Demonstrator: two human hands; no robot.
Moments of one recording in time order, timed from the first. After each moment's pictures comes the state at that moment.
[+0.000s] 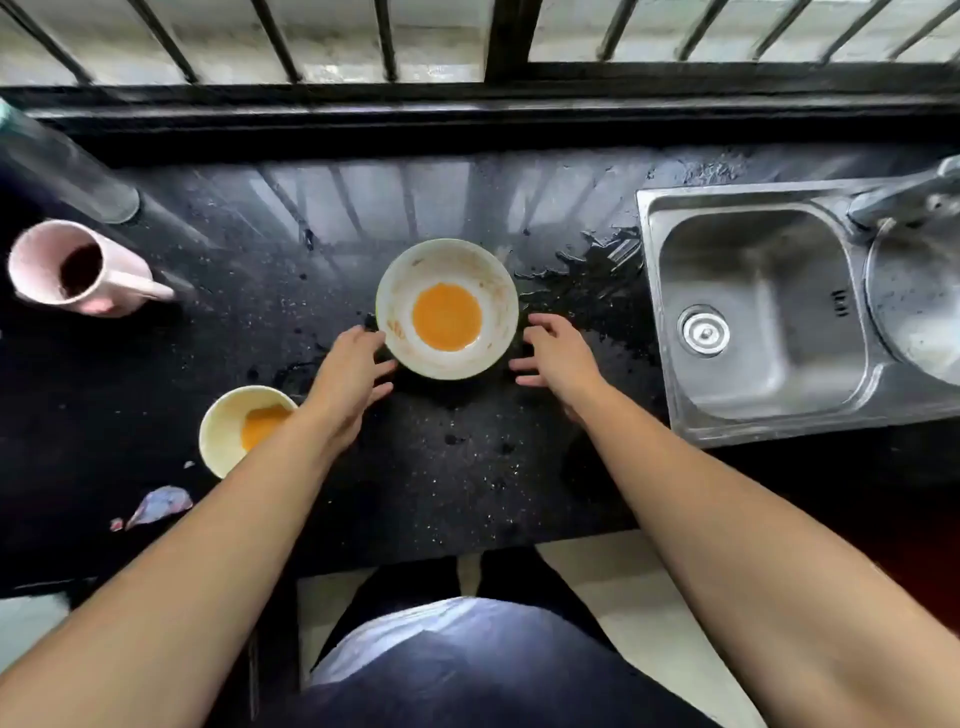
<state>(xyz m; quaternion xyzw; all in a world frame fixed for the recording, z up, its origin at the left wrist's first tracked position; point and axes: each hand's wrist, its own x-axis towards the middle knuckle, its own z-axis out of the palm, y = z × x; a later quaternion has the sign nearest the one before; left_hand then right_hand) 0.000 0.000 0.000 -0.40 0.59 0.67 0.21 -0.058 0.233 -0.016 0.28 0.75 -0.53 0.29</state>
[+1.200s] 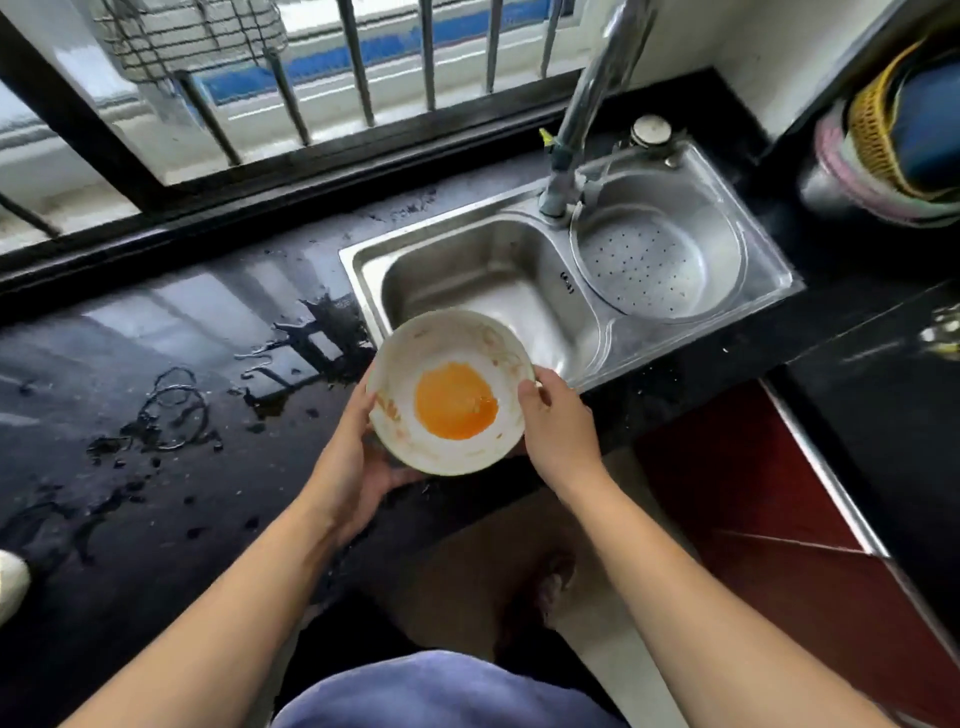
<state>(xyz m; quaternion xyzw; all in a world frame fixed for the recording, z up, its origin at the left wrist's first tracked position) 0.040 0.359 0.061 -0.17 0.53 0.78 0.29 0.061 0.581 0.075 0.26 0.79 -0.55 0.07</state>
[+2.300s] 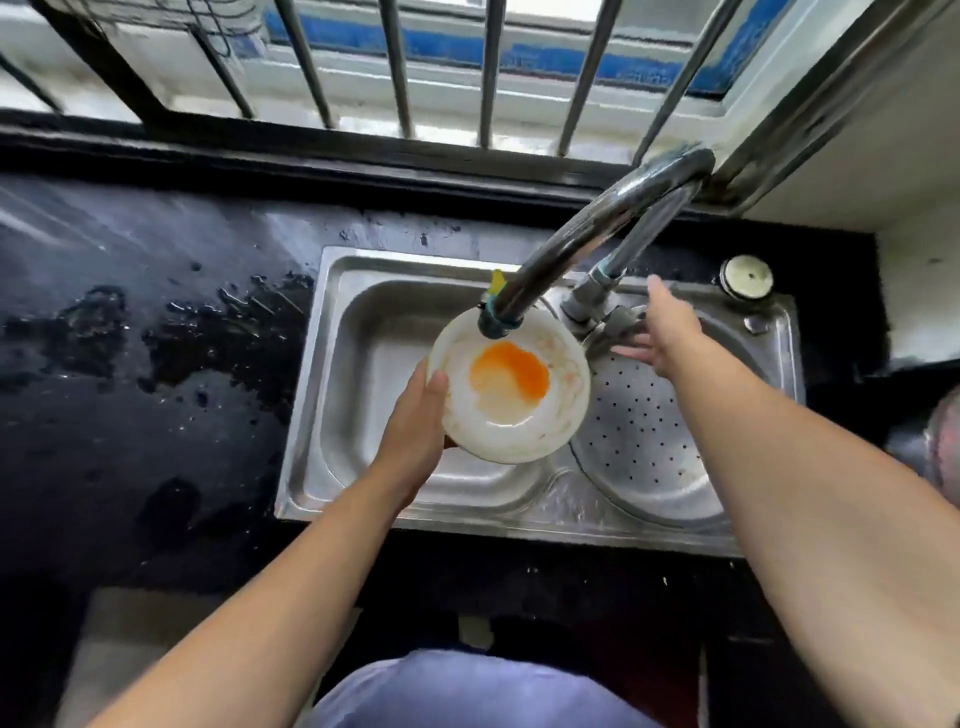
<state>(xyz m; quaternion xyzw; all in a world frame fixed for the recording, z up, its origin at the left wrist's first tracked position) -0.113 0.593 0.022 -0.29 0.65 0.70 0.10 -0.333 0.830 0.014 0.36 0.73 -0.53 0.25</state>
